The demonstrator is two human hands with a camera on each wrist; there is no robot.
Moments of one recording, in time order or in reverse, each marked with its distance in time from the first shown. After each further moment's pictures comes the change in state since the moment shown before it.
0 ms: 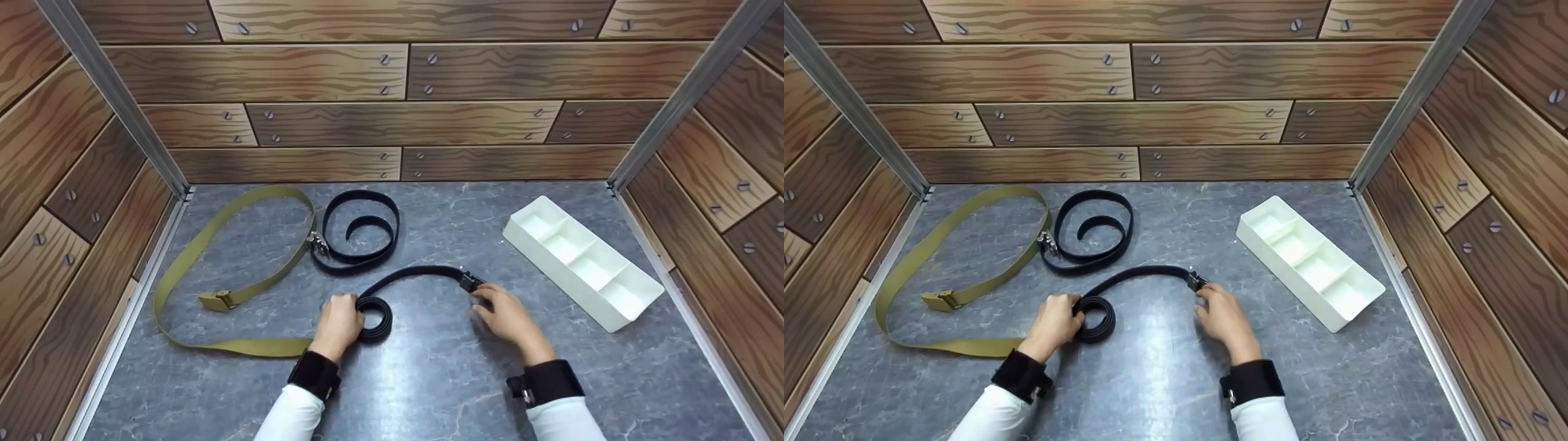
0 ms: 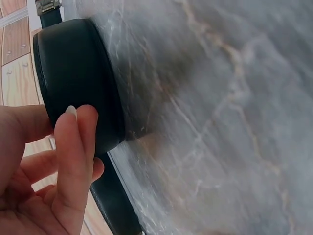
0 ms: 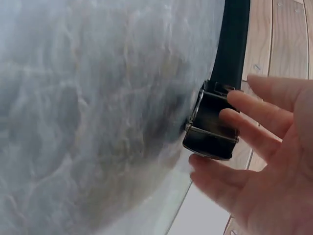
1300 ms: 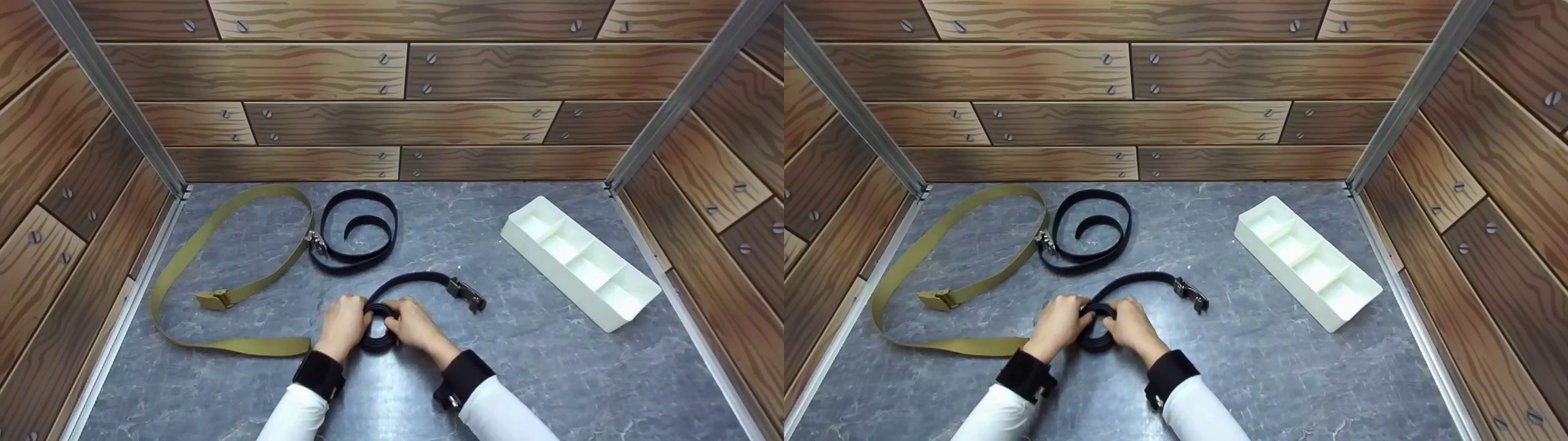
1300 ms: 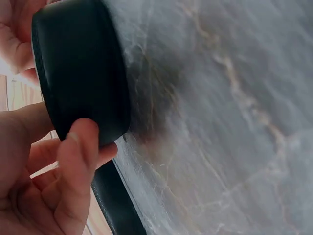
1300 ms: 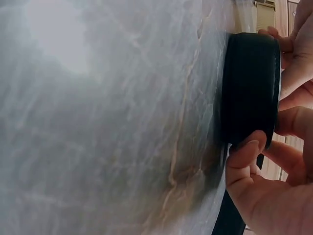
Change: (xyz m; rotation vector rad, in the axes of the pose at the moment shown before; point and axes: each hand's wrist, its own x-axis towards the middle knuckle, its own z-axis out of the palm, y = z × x) left_hand -0.001 0.013 0.003 0.073 -0.084 0.041; right_hand 0.031 -0.105 0.099 0.179 -0.141 -0.033
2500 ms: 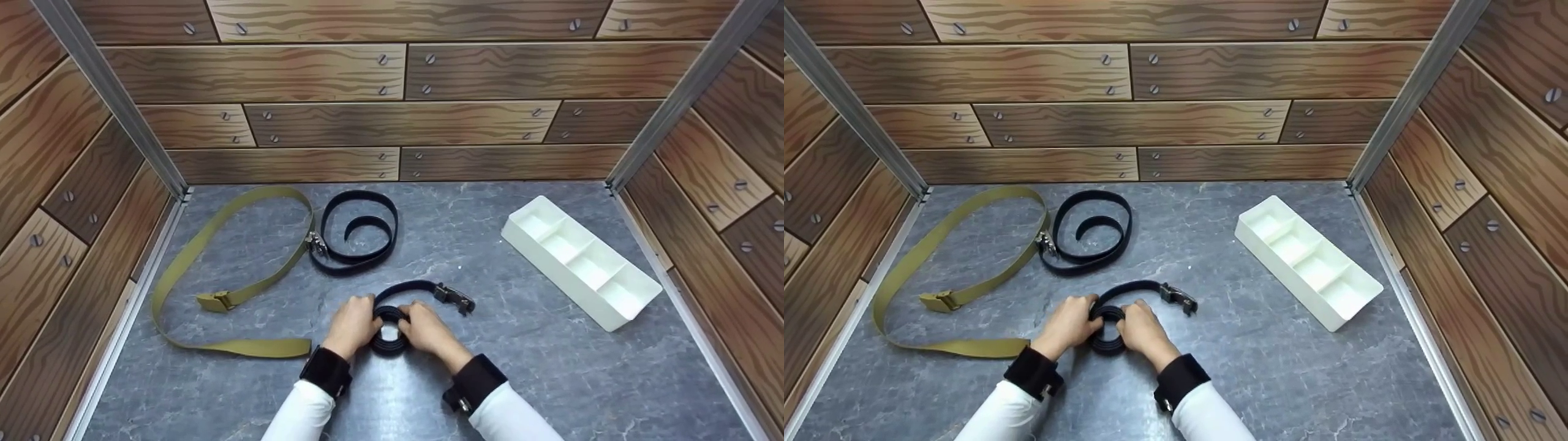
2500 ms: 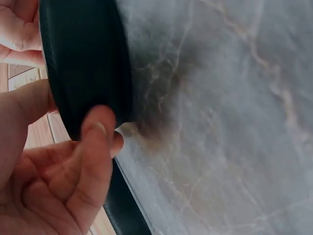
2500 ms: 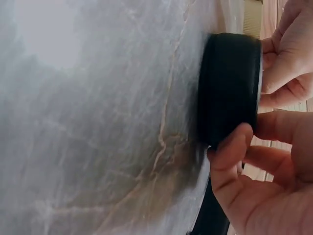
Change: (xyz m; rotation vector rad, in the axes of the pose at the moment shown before) left_hand 0.006 0.007 0.002 -0.096 -0.123 0.019; right_hand -0.011 -0.001 -0.012 -0.064 -0.054 0.151
